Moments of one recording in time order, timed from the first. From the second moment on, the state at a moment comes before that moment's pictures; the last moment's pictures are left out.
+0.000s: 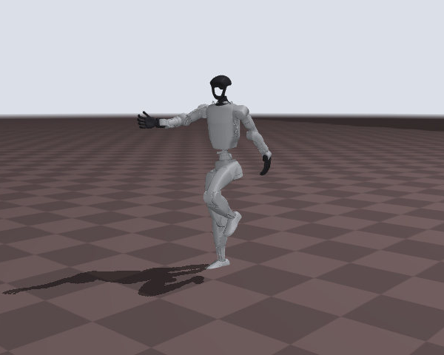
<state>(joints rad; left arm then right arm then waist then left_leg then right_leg) 0.55 0.19 -0.42 1.64 -0.31 -0.14 -0.43 -1.25 -0.40 0.13 1.33 0.73 -0.30 -0.29 0.27 -0.16 0.12 -1.11 0.33 0.25 2.18 -0.46 0.19 0.14 -0.20 -0.06 -0.09 -0.08 0.07</state>
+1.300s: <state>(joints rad) 0.71 0.18 -0.39 1.64 -0.29 -0.14 -0.50 -1.29 -0.46 0.12 1.44 0.79 -0.31 -0.22 0.31 -0.18 0.07 -1.03 0.32 0.28 2.22 -0.56 0.20 0.12 -0.22 -0.05 -0.09 -0.07 0.11</state>
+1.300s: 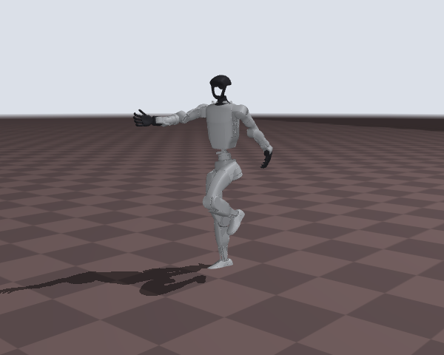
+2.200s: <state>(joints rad) -0.85 0.33 -0.12 1.26 -0.27 -0.22 -0.08 0.20 -0.15 0.18 1.69 0.18 -0.09 0.13 -0.03 -0.01 0.07 0.28 0.02 0.22 -0.09 -0.22 -0.01 -0.22 -0.13 -0.12 0.76 -0.09 0.06</state>
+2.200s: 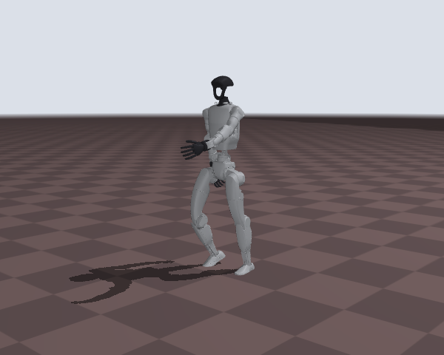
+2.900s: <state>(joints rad) -0.27 0.18 -0.18 1.63 -0.31 -0.25 -0.03 -0.66 -0.23 -0.05 1.40 0.52 -0.25 -0.22 0.23 -0.06 0.15 0.23 0.00 0.36 0.15 -0.28 0.03 0.19 -0.12 0.00 0.01 -0.10 0.14</state>
